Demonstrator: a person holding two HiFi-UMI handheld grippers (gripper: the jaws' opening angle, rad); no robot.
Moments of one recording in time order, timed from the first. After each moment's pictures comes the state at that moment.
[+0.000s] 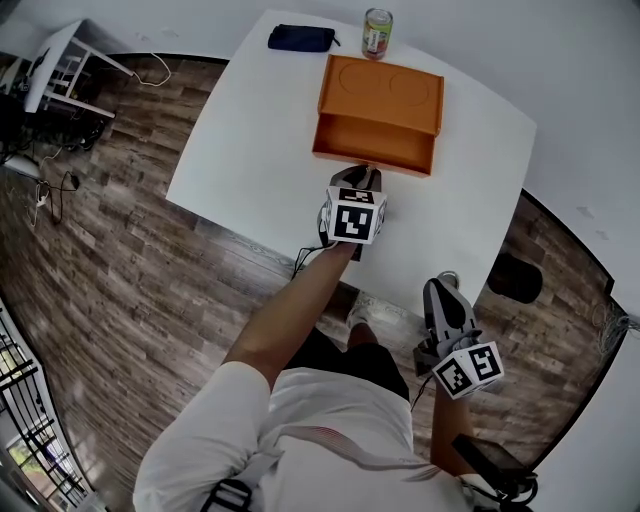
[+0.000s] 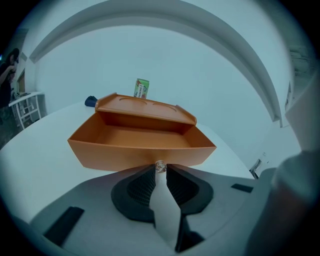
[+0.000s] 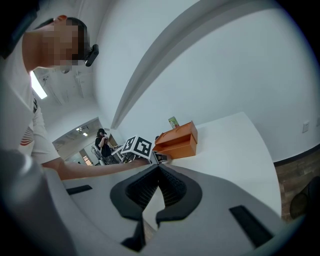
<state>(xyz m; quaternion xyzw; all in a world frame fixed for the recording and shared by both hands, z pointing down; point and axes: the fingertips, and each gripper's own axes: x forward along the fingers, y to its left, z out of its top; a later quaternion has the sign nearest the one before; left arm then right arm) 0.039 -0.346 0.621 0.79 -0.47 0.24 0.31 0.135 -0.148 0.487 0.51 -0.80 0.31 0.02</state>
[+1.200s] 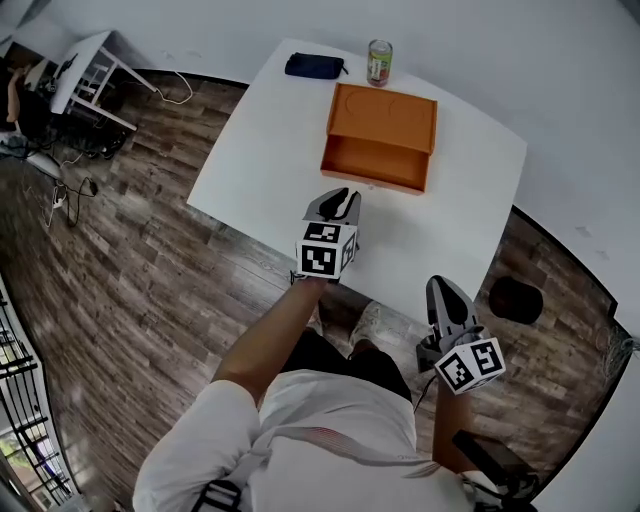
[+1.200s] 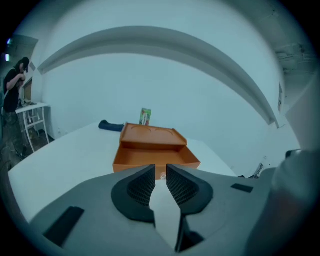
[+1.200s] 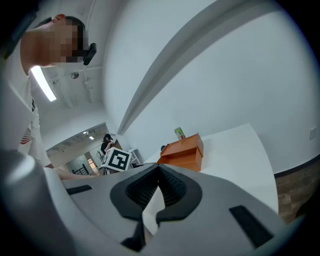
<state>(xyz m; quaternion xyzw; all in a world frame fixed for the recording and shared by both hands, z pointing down) -0.005 -0.306 0.544 0.81 -0.49 0.18 0.25 0.147 -0.151 0.450 0.49 -0.83 0.28 -0.02</state>
